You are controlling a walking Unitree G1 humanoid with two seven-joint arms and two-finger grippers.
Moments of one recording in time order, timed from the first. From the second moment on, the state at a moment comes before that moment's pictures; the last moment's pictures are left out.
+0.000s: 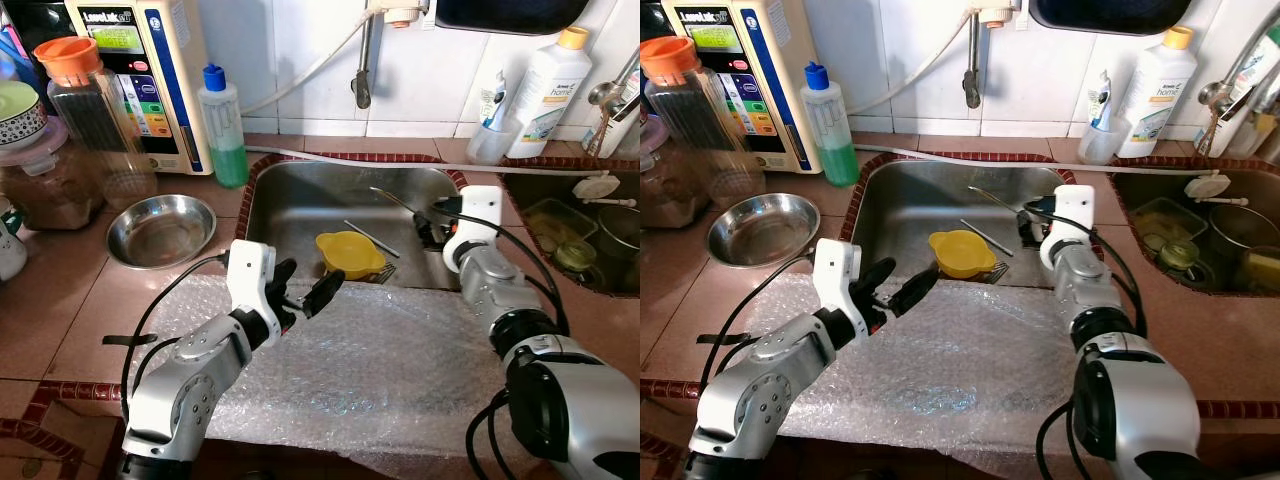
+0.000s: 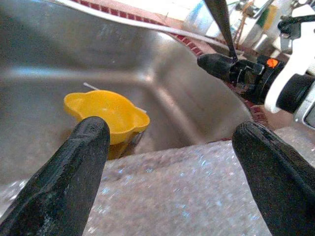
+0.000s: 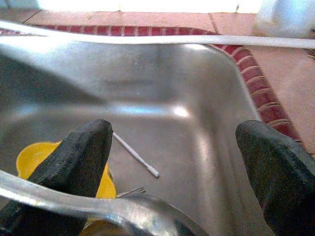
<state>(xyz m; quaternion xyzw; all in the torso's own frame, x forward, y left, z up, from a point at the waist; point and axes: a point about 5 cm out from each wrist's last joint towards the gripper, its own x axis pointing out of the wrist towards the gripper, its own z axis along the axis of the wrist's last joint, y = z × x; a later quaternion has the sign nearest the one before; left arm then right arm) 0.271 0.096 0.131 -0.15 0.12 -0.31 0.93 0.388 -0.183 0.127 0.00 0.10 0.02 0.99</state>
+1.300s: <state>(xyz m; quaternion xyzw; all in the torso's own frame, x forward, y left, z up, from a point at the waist) 0.271 0.098 0.135 -0.14 0.11 -0.30 0.94 0.400 -0.173 0.156 -0.10 0.10 0.13 0.98</state>
